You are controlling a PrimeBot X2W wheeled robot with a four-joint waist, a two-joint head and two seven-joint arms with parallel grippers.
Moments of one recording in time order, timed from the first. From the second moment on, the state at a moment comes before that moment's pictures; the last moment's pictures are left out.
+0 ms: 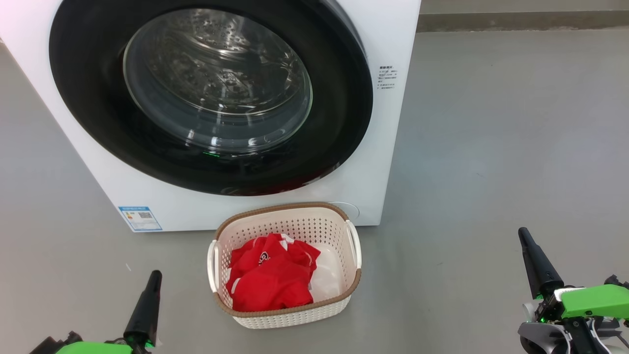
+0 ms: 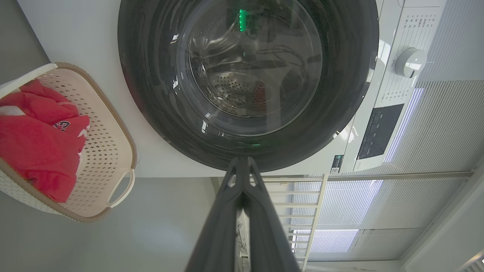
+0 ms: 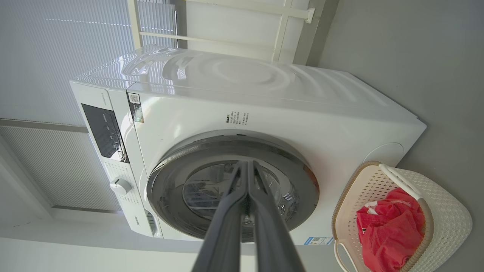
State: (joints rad) left arm -0.07 0.03 0.09 0.27 -1.60 -0.12 0.11; right arm -0.06 -0.06 -0.11 0.27 1.63 0.13 0.09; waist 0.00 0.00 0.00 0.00
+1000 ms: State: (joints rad) left arm -0.07 0.03 0.09 0.27 -1.60 -0.12 0.11; right arm -0.06 -0.05 -0.12 0.27 1.63 0.13 0.10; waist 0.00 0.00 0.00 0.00
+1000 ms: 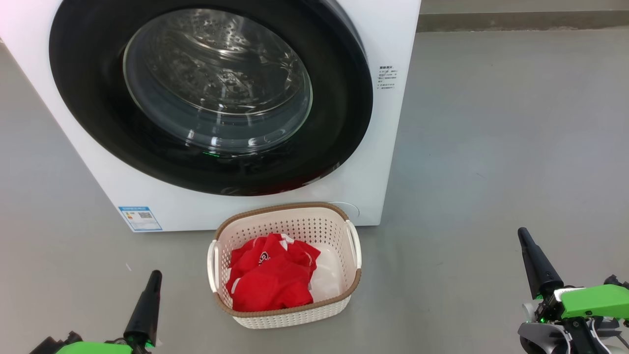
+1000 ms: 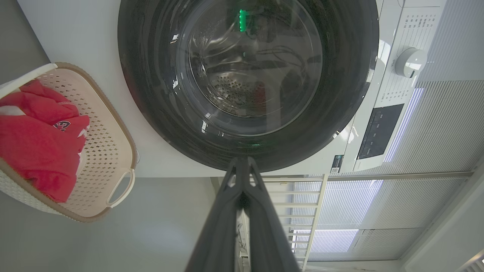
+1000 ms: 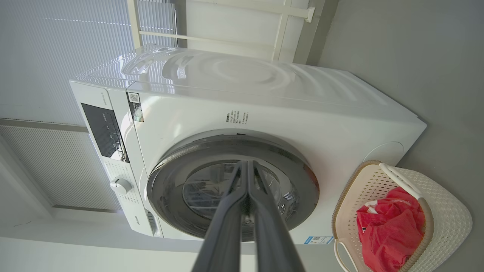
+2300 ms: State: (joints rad) left arm -0.07 0.03 0.09 0.27 -1.60 -0.12 0.11; right arm -0.06 -0.05 -0.12 0.27 1.62 0.13 0.10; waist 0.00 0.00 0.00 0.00
